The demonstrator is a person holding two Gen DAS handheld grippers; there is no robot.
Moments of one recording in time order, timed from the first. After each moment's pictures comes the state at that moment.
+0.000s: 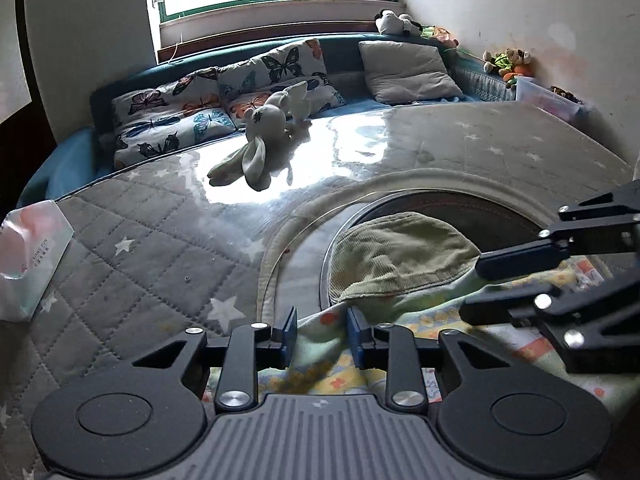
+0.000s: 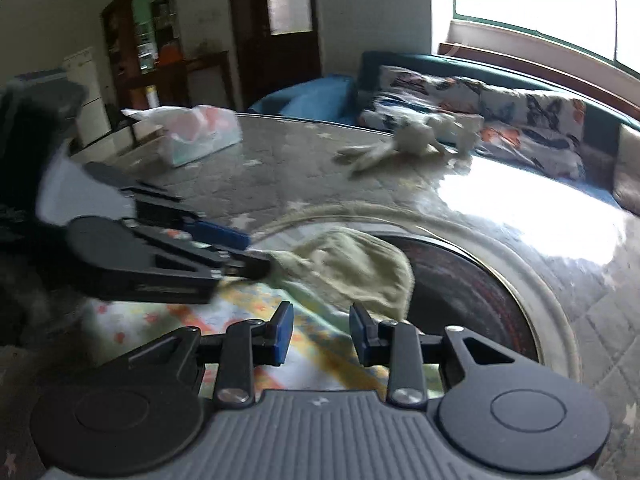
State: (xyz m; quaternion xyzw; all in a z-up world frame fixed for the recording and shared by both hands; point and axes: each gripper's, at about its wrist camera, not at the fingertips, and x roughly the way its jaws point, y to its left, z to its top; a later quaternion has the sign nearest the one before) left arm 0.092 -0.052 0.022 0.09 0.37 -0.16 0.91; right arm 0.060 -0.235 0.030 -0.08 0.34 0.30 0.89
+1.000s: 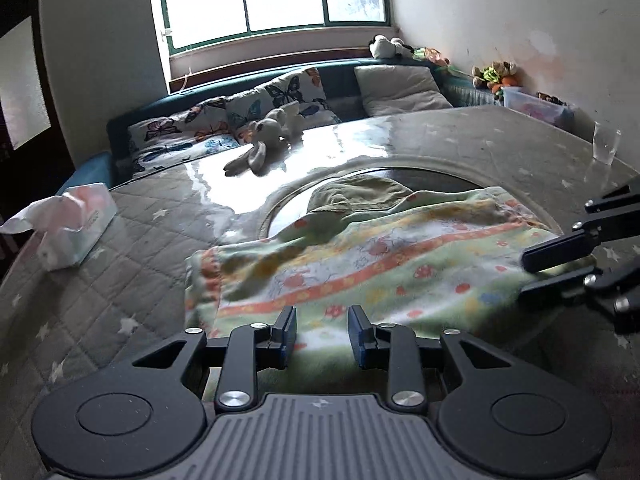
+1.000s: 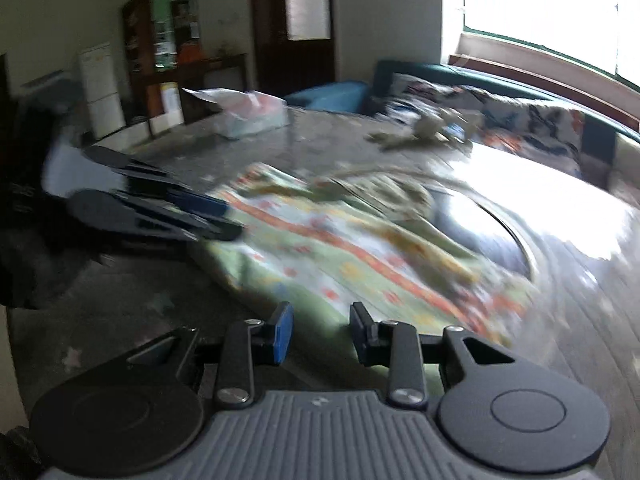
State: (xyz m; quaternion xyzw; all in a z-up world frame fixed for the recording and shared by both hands) left arm -0.034 -0.035 0.028 0.10 0.31 -0.15 0.93; right arm -0.056 -0.267 0.024 -0.08 0.34 0.29 0.89
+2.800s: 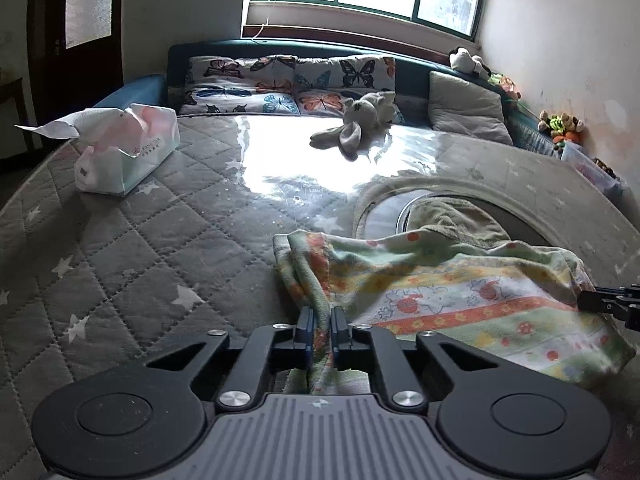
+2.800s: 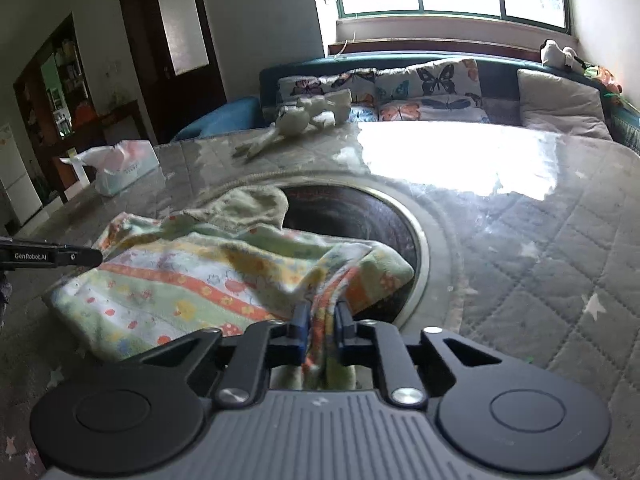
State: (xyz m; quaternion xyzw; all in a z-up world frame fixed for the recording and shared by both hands) left arm 0.014 0.028 0.031 -0.04 0.36 -0.08 0.93; right arm -0.007 -0.322 0.009 0.03 0.34 0.16 0.93
